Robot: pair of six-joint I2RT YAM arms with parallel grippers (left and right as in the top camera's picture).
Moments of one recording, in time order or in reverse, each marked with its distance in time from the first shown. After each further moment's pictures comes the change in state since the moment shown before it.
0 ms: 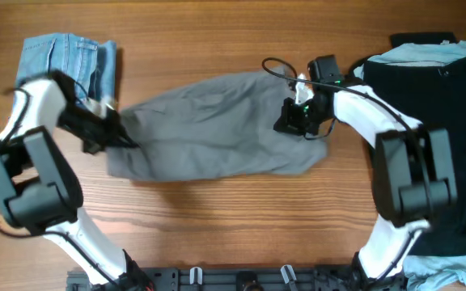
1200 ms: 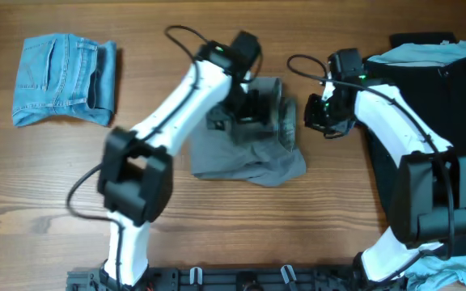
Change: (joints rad) left arm -0.859 0.105 0.370 0.108 -0.210 -0.629; right arm -0.068 -0.111 0.018 -0.164 0.302 0.039
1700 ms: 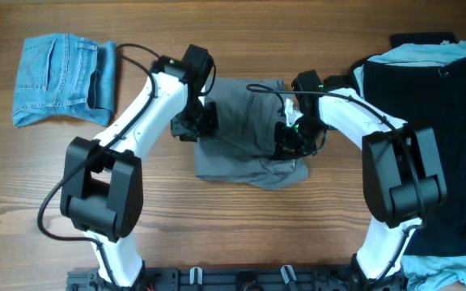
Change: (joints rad) left arm 0.160 -0.166 -0.357 0.114 -0.071 0.056; right arm 0.154 0.167 -0.019 -0.115 -0.229 -0.092
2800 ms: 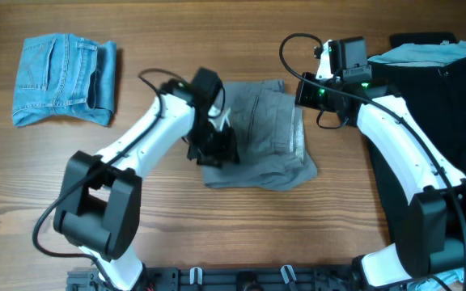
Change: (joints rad) left arm -0.079 -0.100 -0.196 0.058 0.325 0.119; right arm -0.086 -0.325 -0.010 0.355 0.238 0.103
